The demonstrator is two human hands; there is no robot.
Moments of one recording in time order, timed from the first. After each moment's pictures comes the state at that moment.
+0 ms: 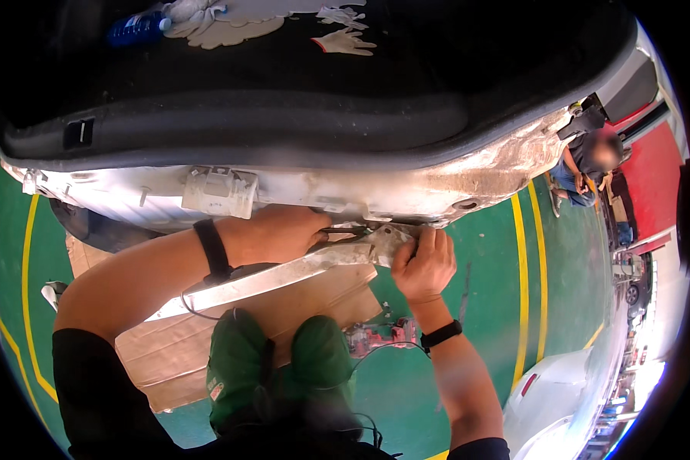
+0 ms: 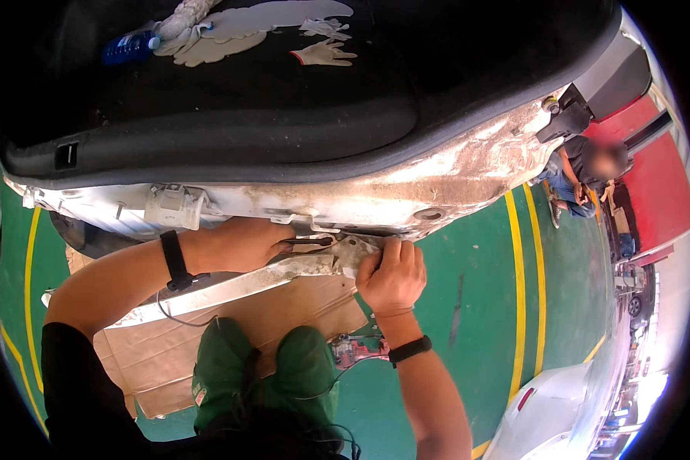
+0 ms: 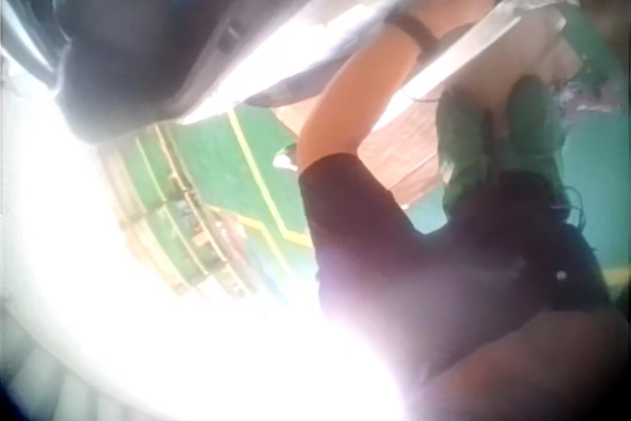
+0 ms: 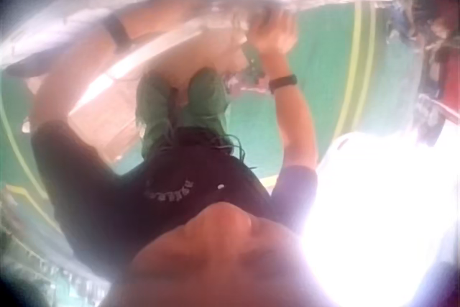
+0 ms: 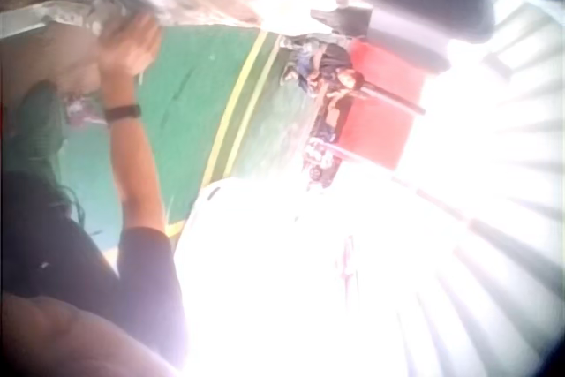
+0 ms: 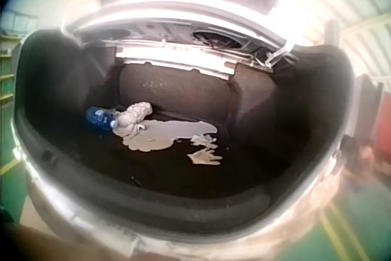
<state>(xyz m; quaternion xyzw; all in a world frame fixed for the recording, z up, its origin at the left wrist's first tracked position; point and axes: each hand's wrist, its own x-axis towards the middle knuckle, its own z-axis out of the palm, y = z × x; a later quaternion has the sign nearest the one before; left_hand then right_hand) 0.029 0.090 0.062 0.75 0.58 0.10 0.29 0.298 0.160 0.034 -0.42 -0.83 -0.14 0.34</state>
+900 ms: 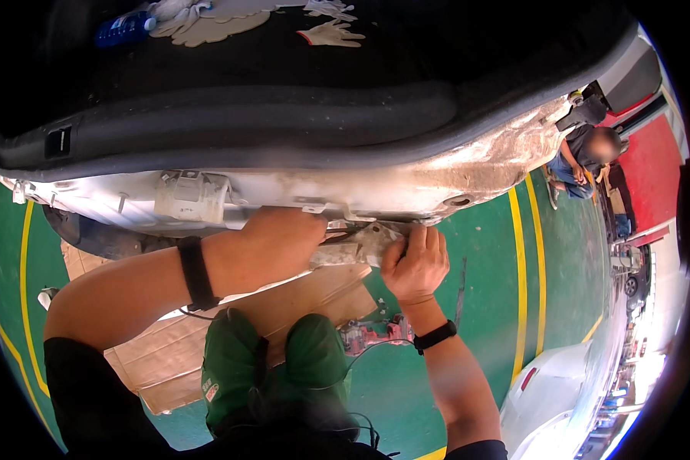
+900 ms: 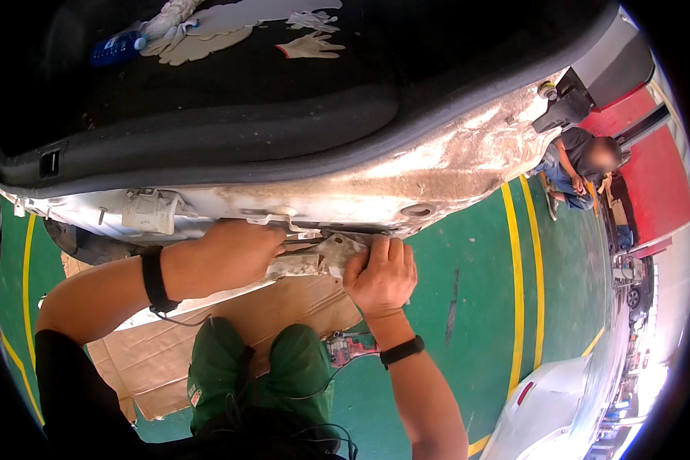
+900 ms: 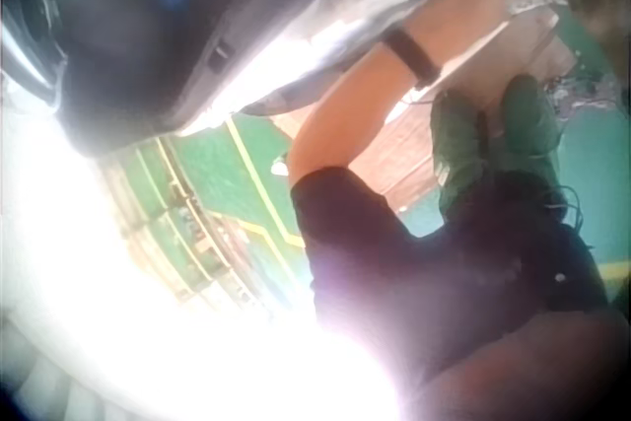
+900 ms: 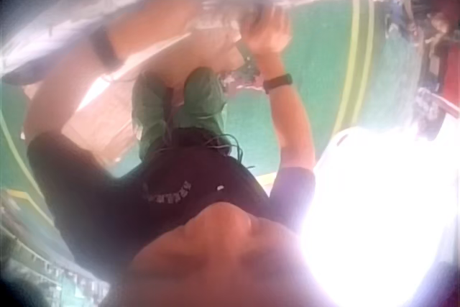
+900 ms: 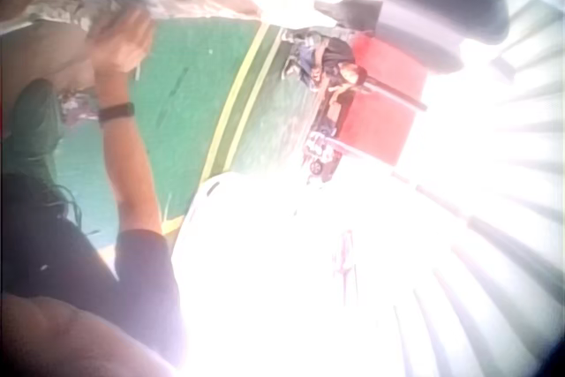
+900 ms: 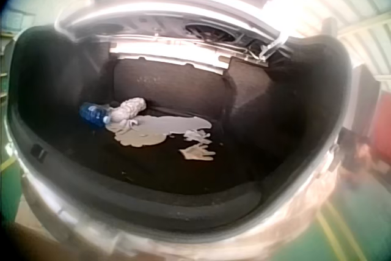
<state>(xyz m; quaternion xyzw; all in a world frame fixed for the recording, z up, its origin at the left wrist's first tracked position) 0.055 0.085 0.093 0.77 0.59 0.07 0.23 0.300 0.161 0.032 -0.42 -0.83 -0.14 0.34</state>
